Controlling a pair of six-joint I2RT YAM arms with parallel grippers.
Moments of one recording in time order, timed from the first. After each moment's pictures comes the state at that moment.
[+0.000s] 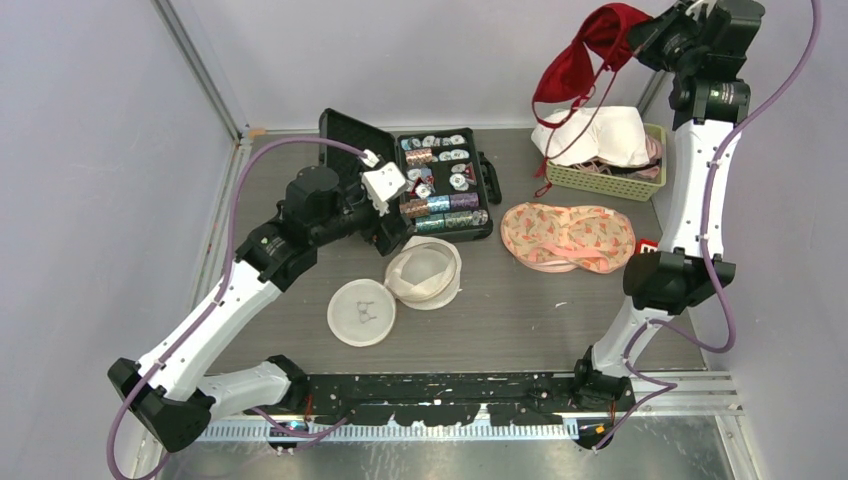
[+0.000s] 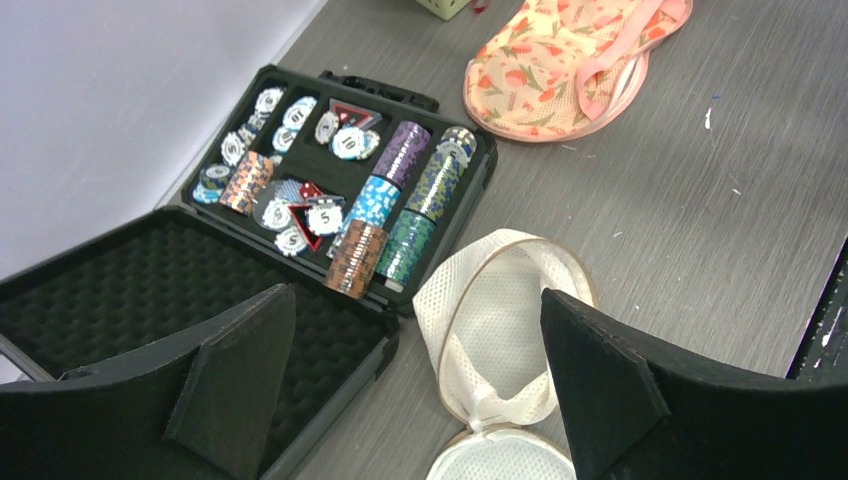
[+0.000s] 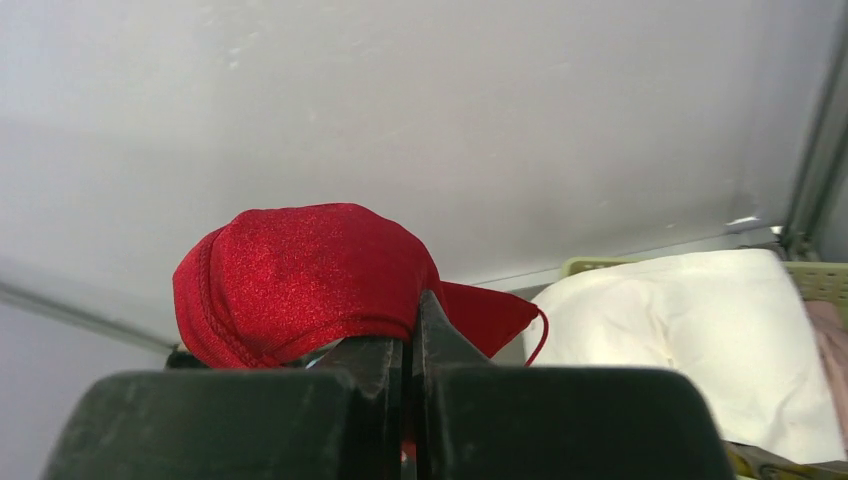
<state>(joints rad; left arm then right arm) -0.64 1.09 1.21 -0.43 0.25 0.31 -0.22 1.82 2.32 -0.56 -0.35 0.45</state>
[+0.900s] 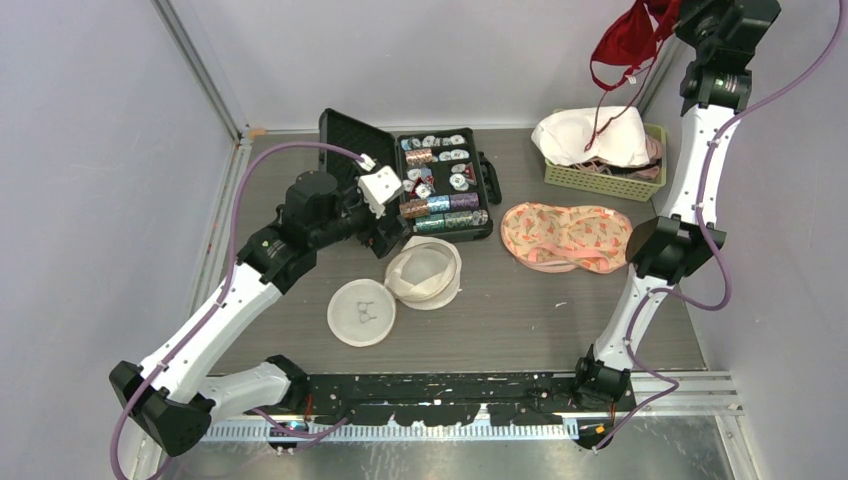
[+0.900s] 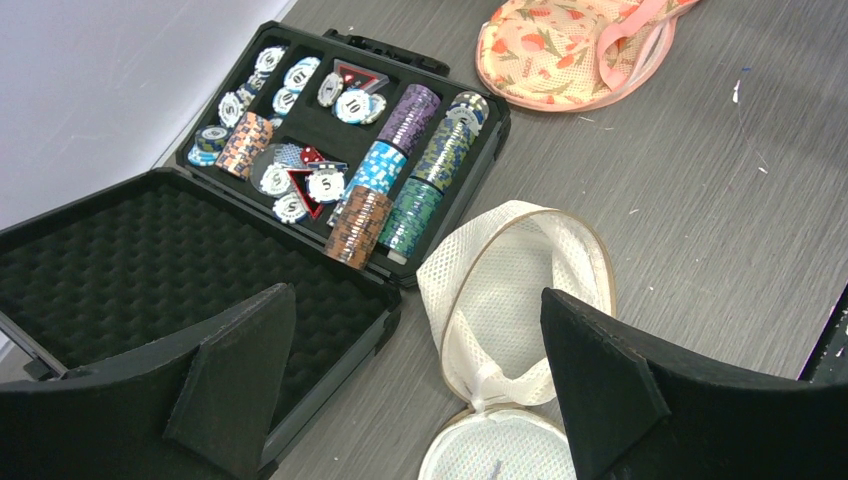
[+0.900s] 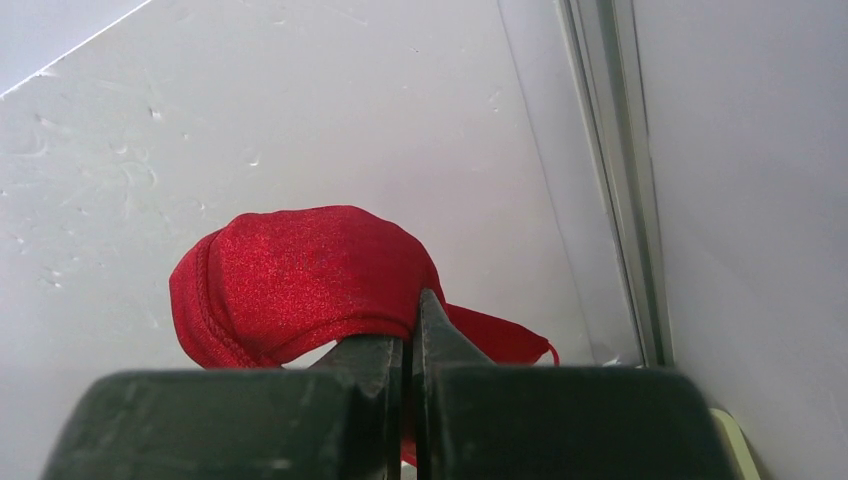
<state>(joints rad) -0.61 1.07 1.15 -0.42 0.24 0.31 -0.33 2.15 2.60 -0.32 -0.13 0.44</state>
